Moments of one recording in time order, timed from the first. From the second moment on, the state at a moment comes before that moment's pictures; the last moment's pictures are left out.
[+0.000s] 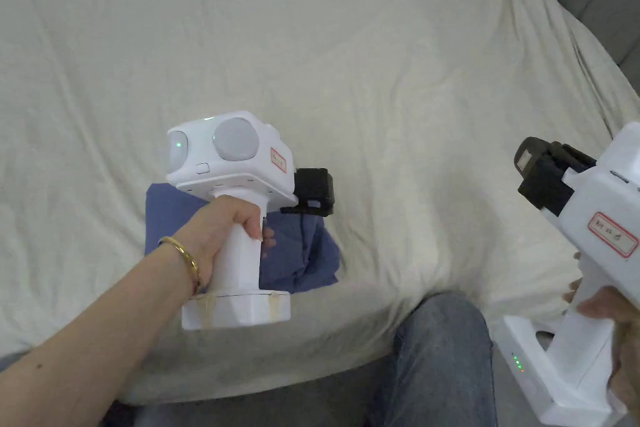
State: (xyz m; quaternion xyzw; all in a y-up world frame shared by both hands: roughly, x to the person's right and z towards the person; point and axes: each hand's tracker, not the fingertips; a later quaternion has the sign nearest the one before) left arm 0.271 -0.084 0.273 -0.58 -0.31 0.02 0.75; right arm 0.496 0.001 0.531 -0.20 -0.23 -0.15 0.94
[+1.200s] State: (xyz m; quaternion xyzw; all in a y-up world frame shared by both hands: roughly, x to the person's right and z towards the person) left arm 0.136 -0.023 0.347 -0.17 -0.16 -0.07 0.97; right arm 0.372 -0.019 0.430 -0.24 -0.06 -0.11 0.96
